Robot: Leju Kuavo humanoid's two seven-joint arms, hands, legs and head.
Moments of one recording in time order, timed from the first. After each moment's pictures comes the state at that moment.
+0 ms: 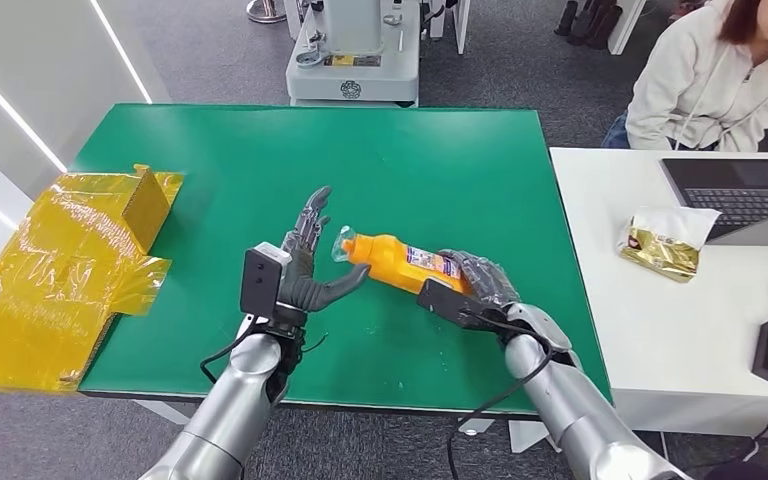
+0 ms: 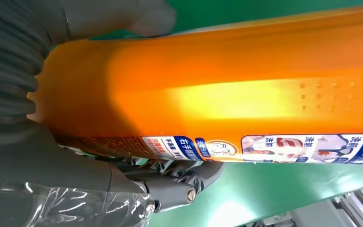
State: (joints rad) left arm -0.45 -0.25 -0.31 -0.78 -0.07 0.06 -0.63; right arm -0.56 0.00 0.40 -0.76 0.71 0.00 -0.21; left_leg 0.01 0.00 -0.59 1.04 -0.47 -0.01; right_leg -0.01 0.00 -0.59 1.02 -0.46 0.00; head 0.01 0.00
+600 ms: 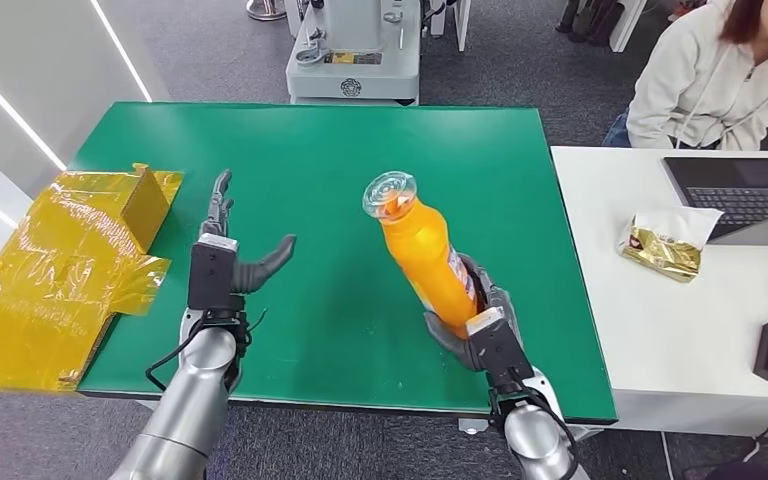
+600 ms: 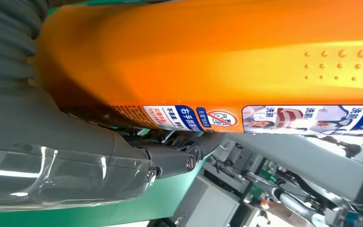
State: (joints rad) left arm -0.42 -0.16 -0.17 -0.90 -0.21 0.26 -0.58; right arm -0.14 0.06 0.36 -1.35 0.28 -0.15 -0.34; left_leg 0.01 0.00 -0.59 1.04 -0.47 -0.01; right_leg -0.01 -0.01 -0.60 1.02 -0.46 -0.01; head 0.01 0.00
